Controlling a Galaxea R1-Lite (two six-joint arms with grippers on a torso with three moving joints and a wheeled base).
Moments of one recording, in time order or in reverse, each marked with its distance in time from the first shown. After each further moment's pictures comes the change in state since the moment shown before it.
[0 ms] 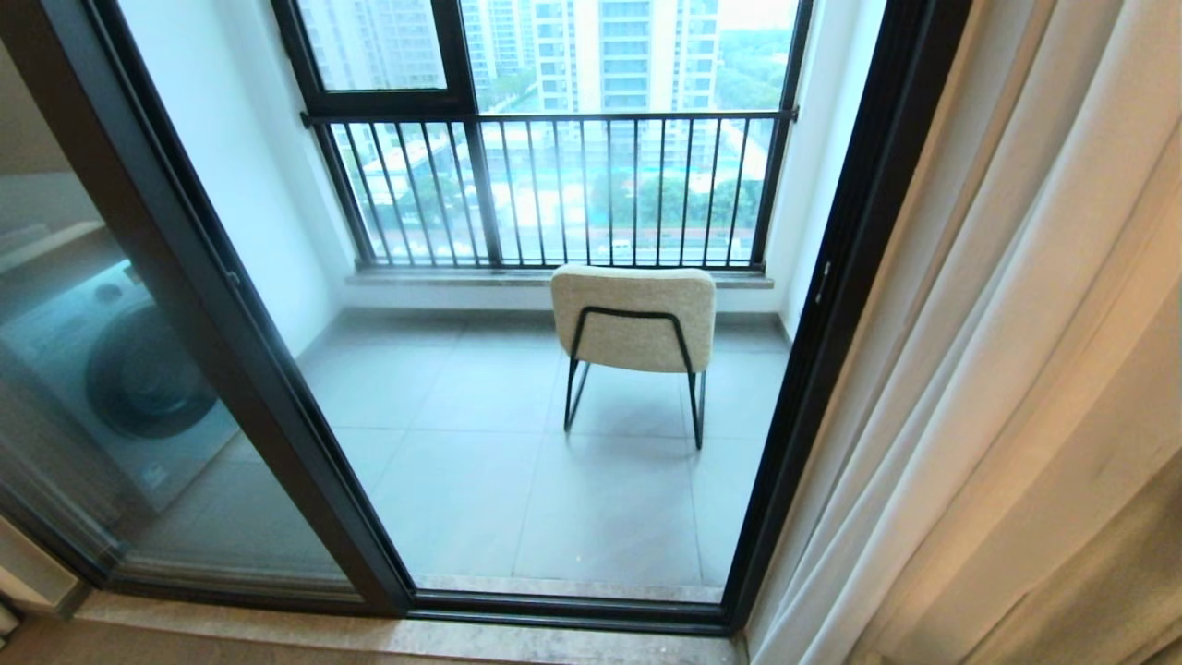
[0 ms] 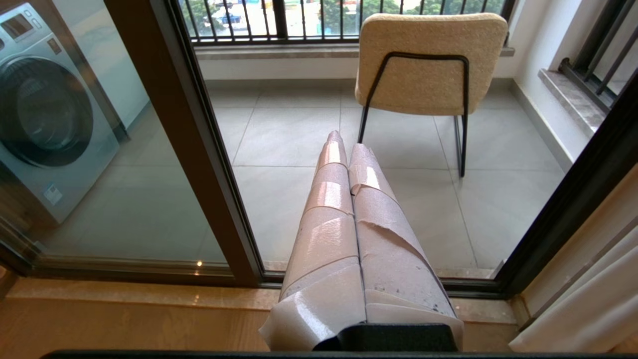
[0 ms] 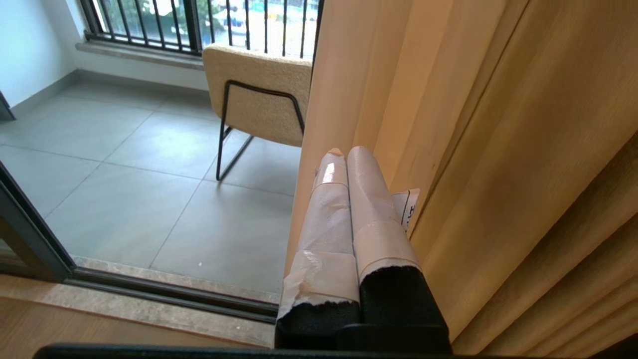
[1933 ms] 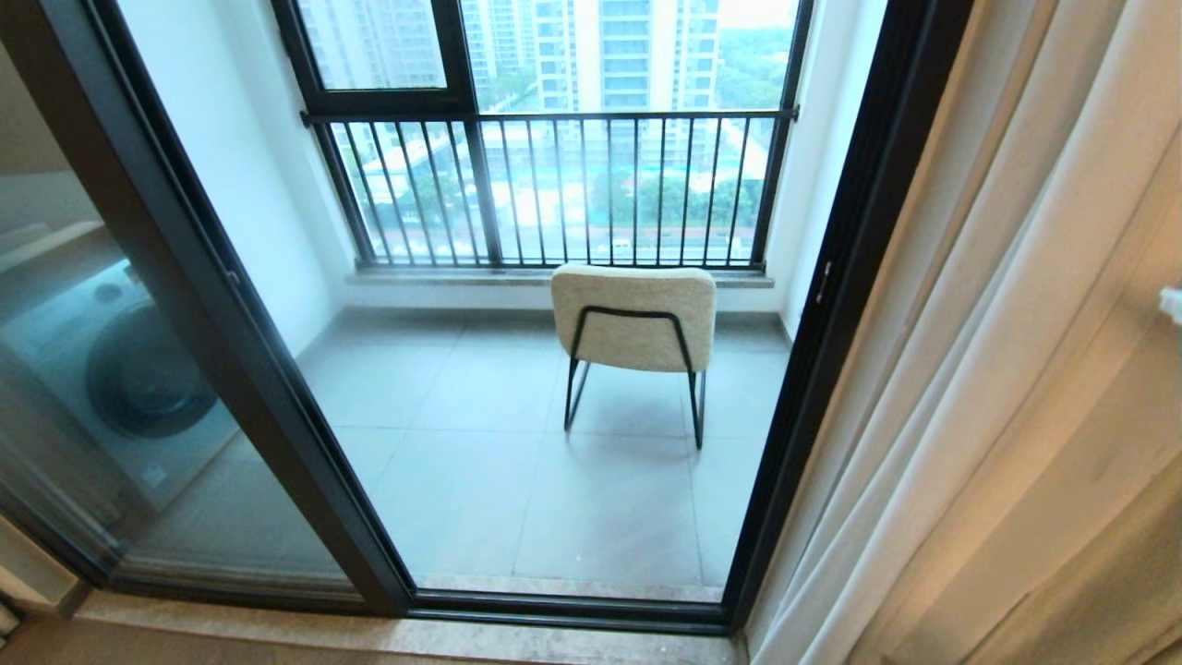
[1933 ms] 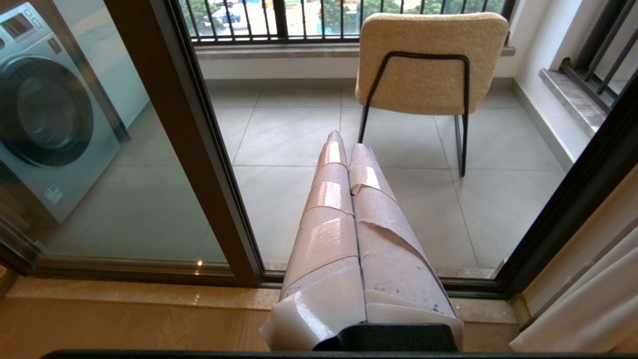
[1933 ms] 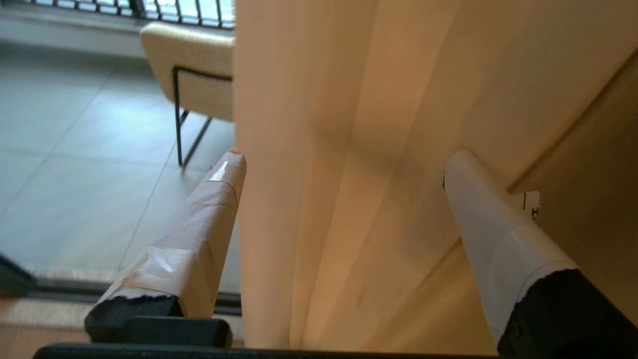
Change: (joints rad) left arm 0.000 0.000 0.000 0.000 0.000 0.000; right arm -0.123 0.739 -0.501 -0.101 0.007 -0.013
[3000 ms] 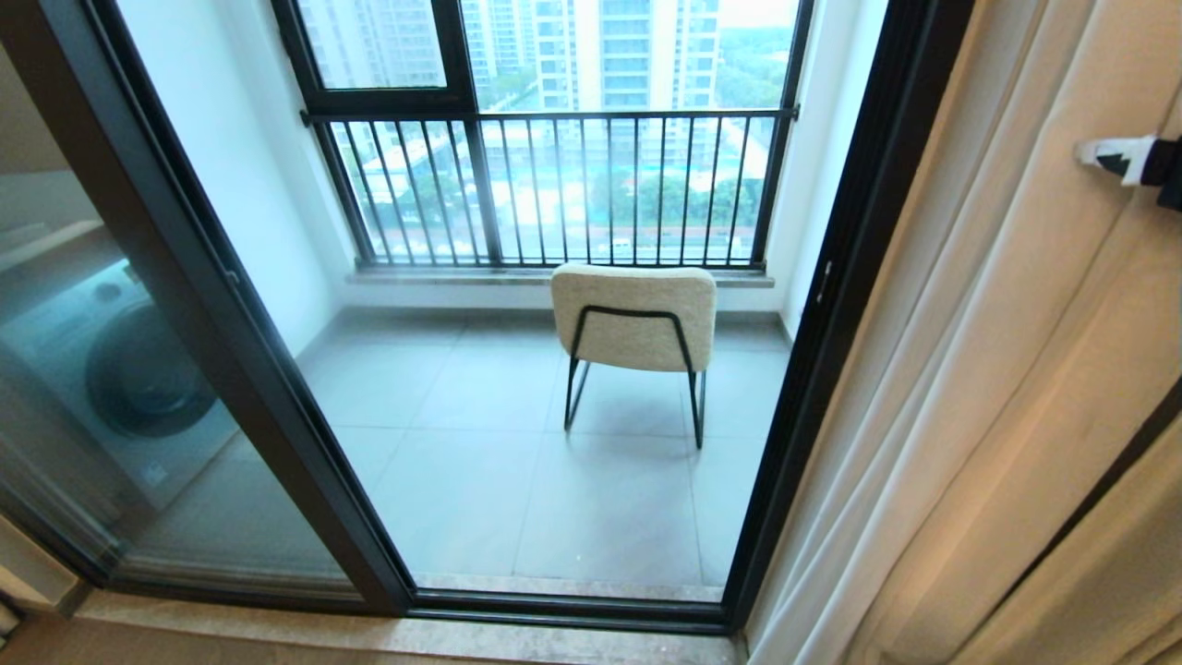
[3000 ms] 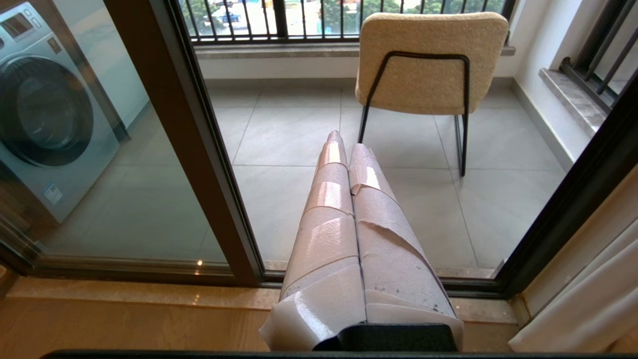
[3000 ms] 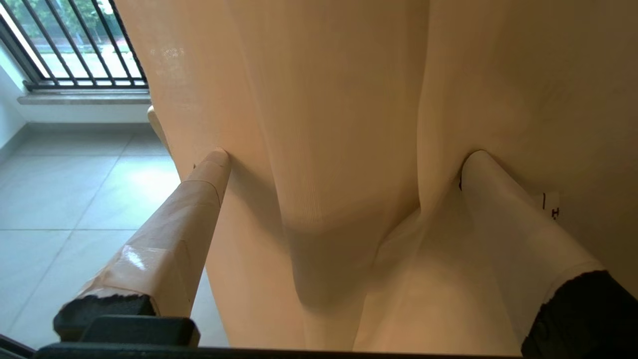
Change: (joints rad) left arm 0.000 0.000 0.000 0.000 0.000 0.000; right arm -0.019 0.388 -0.382 -0.099 0.001 0.133
